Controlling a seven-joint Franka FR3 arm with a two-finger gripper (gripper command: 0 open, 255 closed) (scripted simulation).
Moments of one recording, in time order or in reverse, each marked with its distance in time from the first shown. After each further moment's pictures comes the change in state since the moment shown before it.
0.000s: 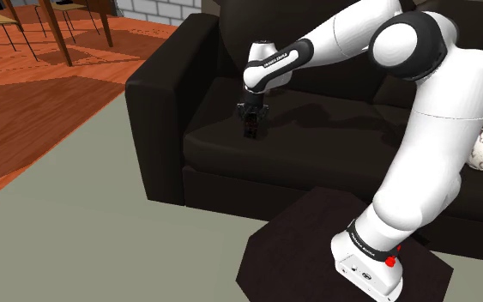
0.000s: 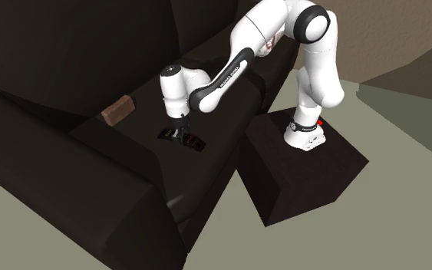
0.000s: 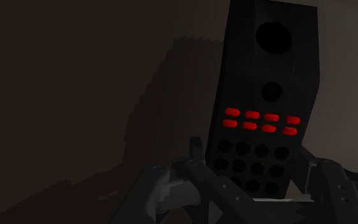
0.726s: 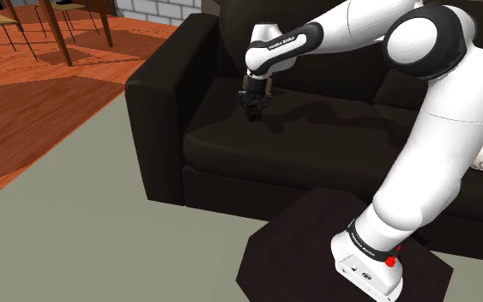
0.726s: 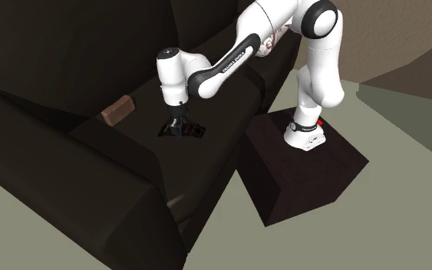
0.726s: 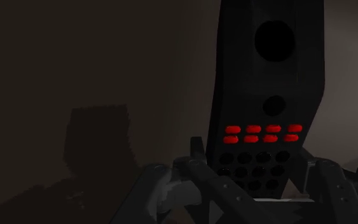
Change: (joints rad) arm 0.000 -0.076 0.004 0.049 0.009 -0.125 -0.005
